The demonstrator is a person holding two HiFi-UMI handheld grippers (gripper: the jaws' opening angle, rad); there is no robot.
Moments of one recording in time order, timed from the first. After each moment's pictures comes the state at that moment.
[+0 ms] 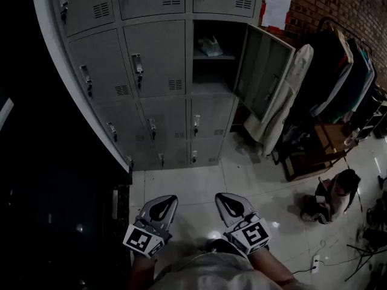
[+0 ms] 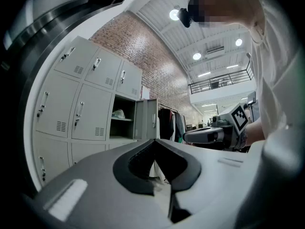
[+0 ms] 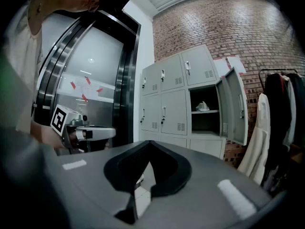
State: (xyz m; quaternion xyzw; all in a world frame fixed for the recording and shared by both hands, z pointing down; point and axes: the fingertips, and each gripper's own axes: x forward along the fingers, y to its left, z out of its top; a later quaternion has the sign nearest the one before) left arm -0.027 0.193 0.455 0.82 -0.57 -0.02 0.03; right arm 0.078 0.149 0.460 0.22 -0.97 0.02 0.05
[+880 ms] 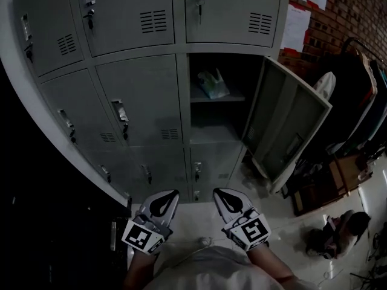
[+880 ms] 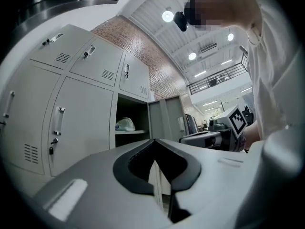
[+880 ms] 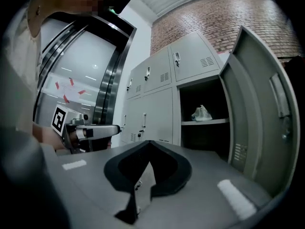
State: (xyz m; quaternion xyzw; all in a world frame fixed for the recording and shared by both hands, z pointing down) left arm -0.110 -0.091 0.407 0.81 -0.58 -0.03 -0.07; right arm -0.019 -0.137 0.429 0.19 -0.98 -0.01 -0.01
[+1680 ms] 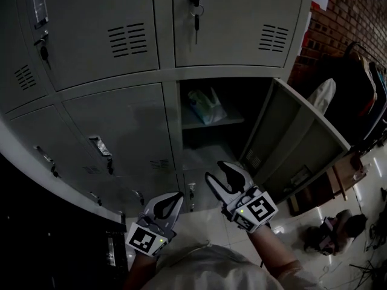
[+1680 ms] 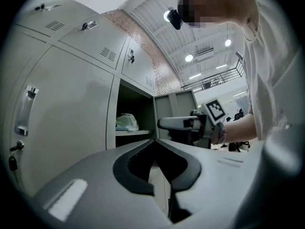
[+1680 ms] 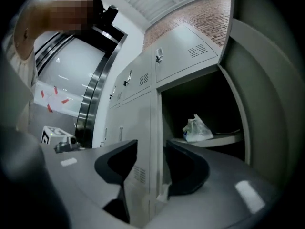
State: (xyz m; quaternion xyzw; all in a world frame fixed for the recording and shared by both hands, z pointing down) left arm -0.142 -0.218 0.398 0.84 -0.53 -0.03 -0.05; right arm -0.083 -0.296 0.362 0.20 -0.98 0.00 -0.06
